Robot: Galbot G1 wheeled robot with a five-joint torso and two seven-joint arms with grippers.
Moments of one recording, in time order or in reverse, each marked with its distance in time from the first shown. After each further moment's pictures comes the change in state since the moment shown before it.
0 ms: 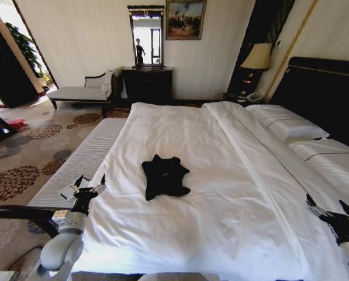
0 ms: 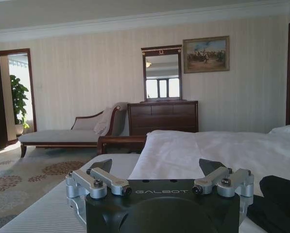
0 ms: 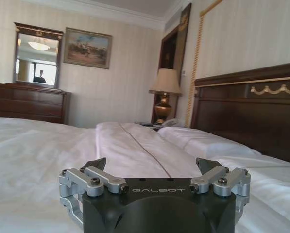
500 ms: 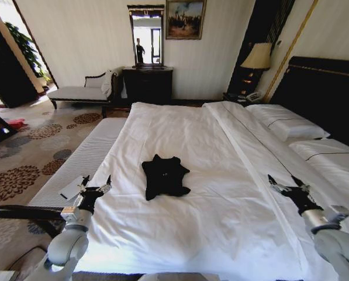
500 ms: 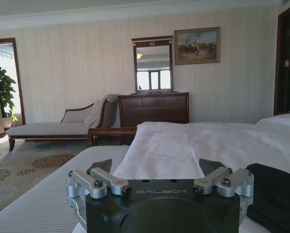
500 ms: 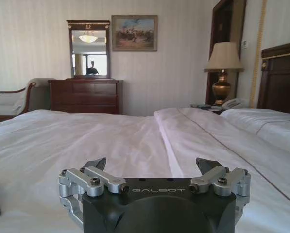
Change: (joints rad) left arm -0.029 0.019 0.072 0.012 0.011 0.029 -0.016; right arm 0.080 -0.188 -0.187 0.144 0.153 -0.223 0.079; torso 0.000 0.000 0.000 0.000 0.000
